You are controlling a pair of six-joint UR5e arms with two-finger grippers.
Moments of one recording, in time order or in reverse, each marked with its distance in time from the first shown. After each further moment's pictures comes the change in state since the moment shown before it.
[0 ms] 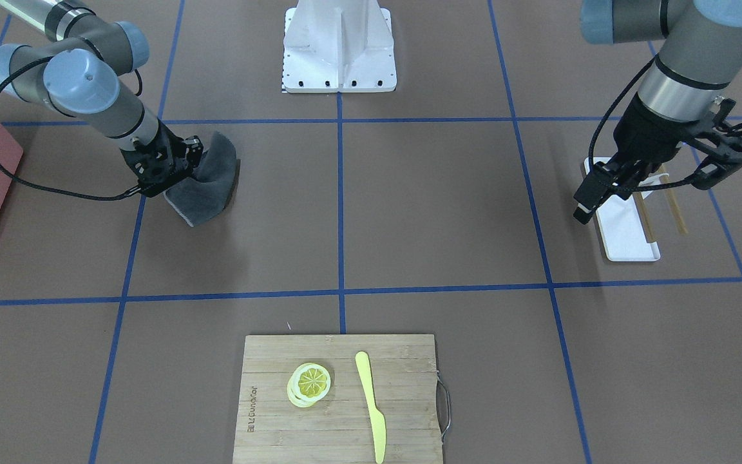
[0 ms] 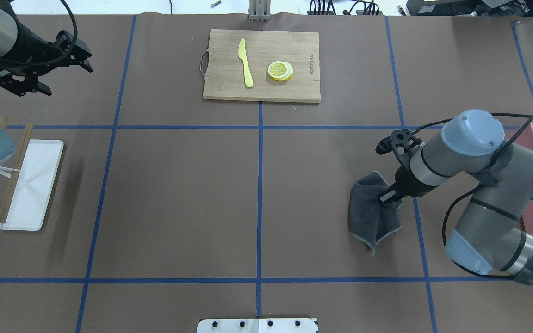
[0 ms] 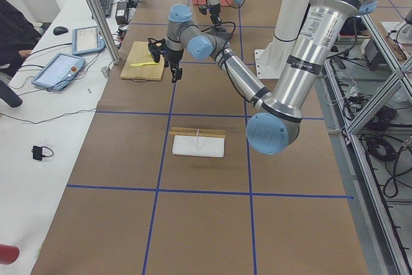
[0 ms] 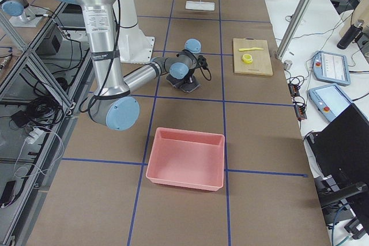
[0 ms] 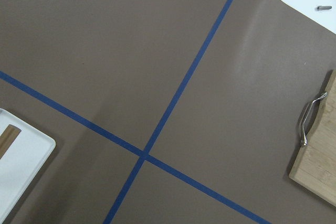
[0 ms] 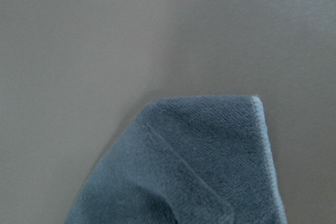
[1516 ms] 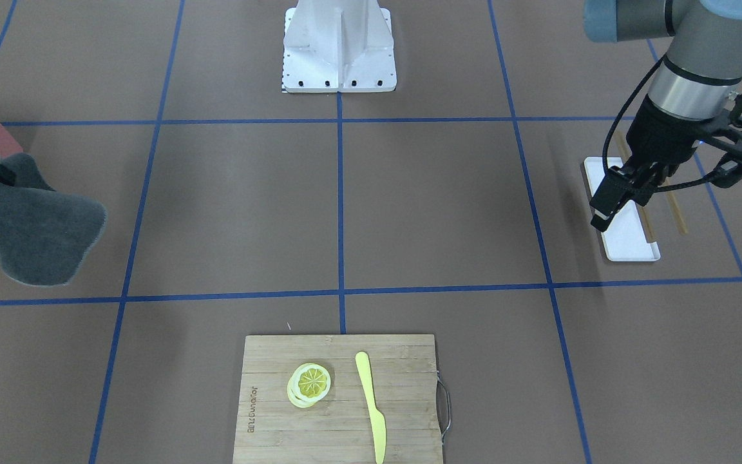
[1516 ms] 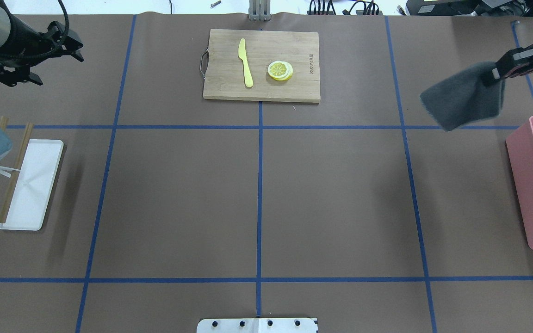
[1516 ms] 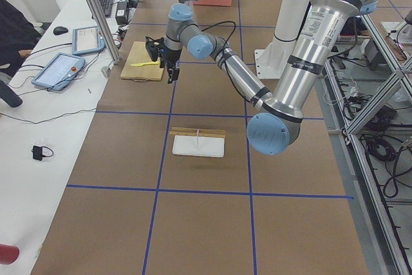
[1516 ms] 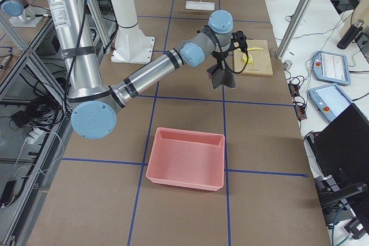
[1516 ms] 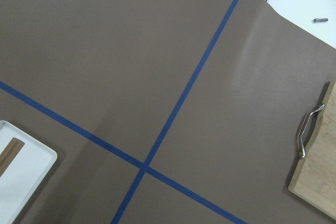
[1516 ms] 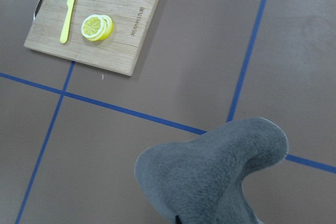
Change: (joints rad) left arm -0.010 0.002 0.002 0.001 0.077 -0.001; right arm 0.613 -0.021 0.200 -0.192 0.345 -0.107
